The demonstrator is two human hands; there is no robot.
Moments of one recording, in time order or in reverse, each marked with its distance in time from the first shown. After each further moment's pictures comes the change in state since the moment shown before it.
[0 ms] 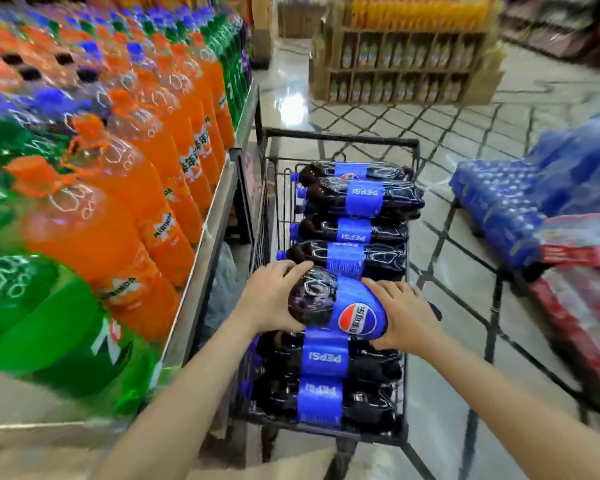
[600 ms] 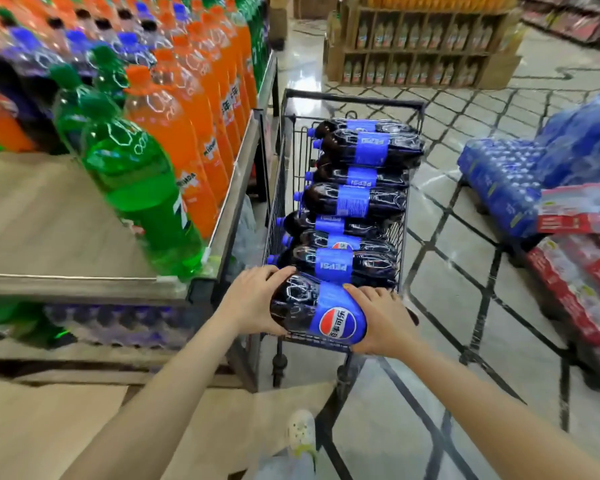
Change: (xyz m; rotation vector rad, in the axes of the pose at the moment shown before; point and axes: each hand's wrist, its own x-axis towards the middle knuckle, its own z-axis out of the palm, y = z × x) left_hand -0.210 0.058 0.010 0.057 -0.079 -0.071; right_hand -0.169 -0.104 0.034 0.053 -0.133 -0.079
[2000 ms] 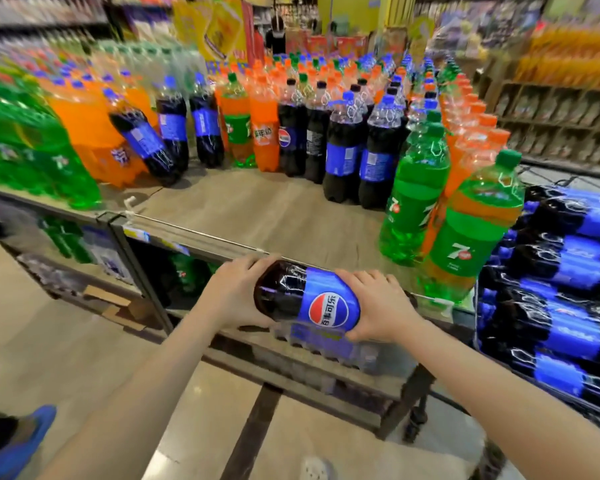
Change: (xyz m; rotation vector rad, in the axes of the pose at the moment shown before) left_hand -0.377 -0.333 -0.183 0.072 0.303 -0.332; right_hand 0.118 -0.511 -0.076 -0.074 0.131 -0.403
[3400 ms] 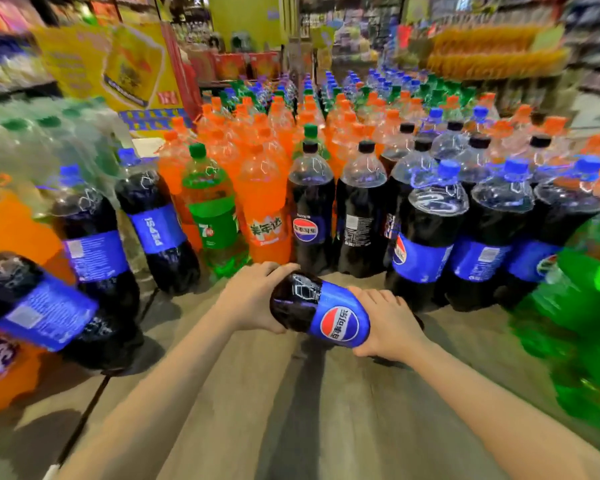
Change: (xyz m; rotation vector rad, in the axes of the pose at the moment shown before) left_hand 0.433 -0.366 0.048 0.021 -0.179 0.394; right_hand 0.467 0.035 0.045 0.151 0.060 0.442
